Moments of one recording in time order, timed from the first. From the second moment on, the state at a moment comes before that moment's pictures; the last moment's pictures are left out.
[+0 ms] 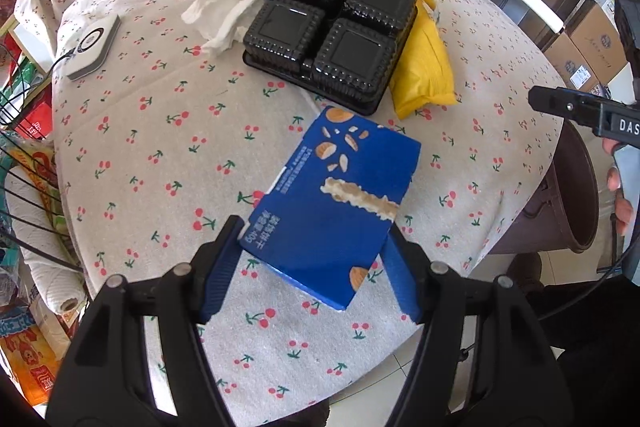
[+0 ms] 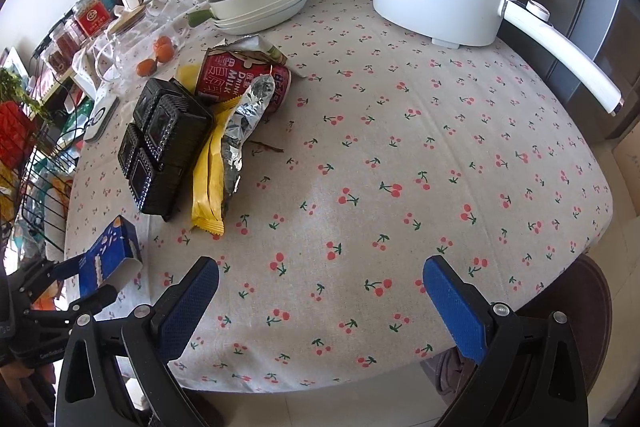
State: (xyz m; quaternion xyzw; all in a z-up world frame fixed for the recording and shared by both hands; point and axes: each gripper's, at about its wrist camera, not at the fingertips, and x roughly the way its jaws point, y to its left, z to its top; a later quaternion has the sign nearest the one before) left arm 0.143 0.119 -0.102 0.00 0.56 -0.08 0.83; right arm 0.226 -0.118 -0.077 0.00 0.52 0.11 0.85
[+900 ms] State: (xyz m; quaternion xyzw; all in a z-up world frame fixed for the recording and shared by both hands) left arm 0.132 0.152 -0.087 -0.08 0.54 0.01 0.84; right arm 0.257 -0.013 -0.120 -0.04 0.51 0.17 0.84
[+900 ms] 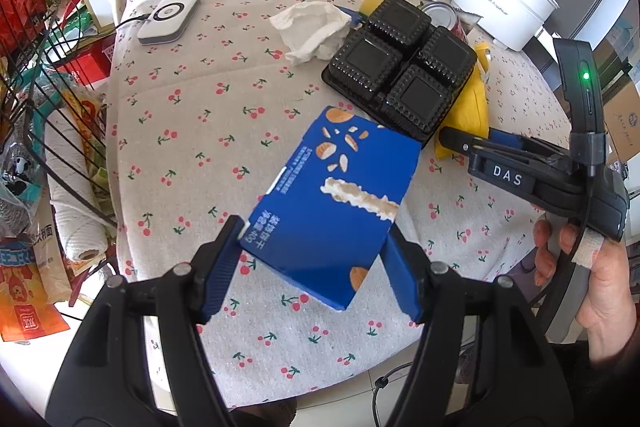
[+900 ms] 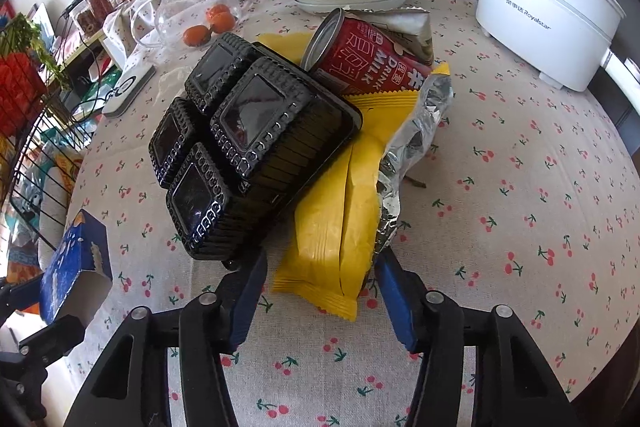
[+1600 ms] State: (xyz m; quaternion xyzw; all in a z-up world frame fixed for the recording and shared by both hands) left arm 0.133 0.112 -0.069 -0.09 0.51 -0.02 0.85; right arm 0.219 -0.092 -0.073 -0.03 0.50 0.17 0.85
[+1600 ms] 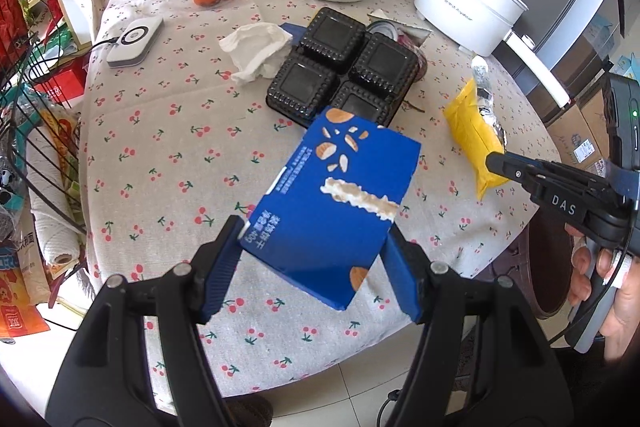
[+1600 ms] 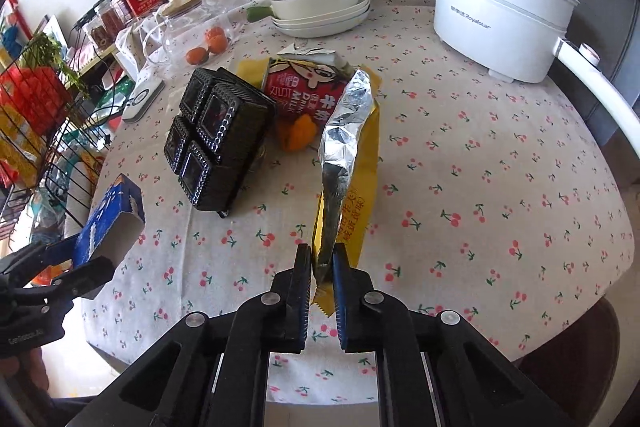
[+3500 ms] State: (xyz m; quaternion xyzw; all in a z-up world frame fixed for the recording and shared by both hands) left arm 0.131 -0.180 -0.099 0.02 0.52 -0.26 0.82; right arm 0.086 -0.391 -0.069 0.07 0.50 0.02 0.86
